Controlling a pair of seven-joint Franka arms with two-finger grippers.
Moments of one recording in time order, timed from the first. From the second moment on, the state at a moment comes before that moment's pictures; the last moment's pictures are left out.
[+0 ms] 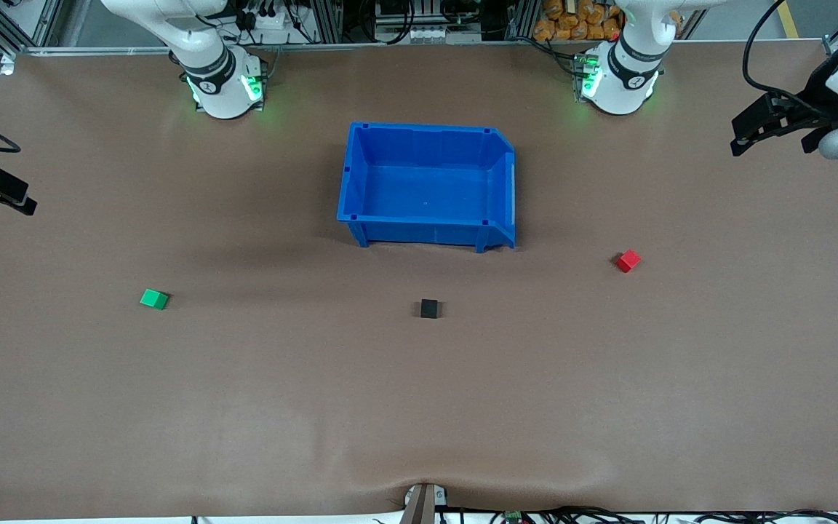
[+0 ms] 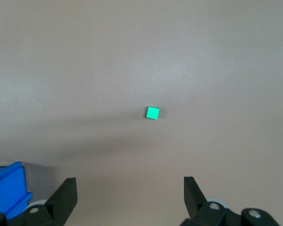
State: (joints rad) left arm 0.05 -0.06 -0.18 -1.50 0.03 1.43 -0.16; right arm 0.03 0.06 -0.11 -1.45 0.00 1.52 -0.01
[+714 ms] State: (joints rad) left arm 0.05 -0.06 -0.19 -1.48 0.11 1.42 -0.14; right arm 0.02 0.08 -0.11 -1.45 0.00 1.52 0.00
